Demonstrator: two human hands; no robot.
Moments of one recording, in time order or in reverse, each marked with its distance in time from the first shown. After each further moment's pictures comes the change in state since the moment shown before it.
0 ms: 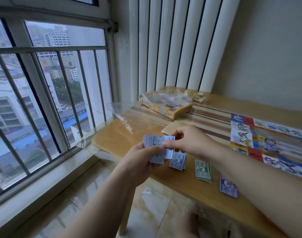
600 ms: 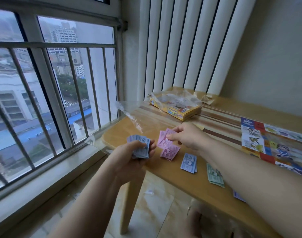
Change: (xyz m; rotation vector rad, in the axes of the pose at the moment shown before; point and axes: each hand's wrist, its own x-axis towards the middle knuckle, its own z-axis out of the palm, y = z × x) left_hand -0.002 0.021 -0.047 -0.234 0.106 -0.035; right_hand 0.050 -0.003 0.027 0.060 0.083 0.148
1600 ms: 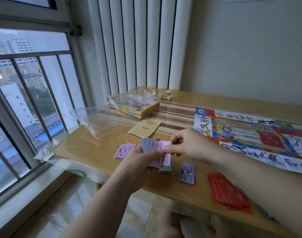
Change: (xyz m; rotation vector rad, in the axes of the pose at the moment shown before) left_hand 0.000 -0.085 0.098 0.245 -0.248 -0.071; right_hand -0.097 0.055 -0.099 -0.168 -0.010 -0.090
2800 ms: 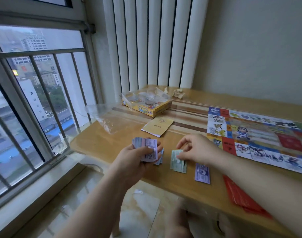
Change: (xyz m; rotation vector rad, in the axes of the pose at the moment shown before) left_hand -0.008 0.016 -0.036 -0.144 0.139 0.042; right_hand 0.023 0.020 0.024 -0.101 0.002 0.083
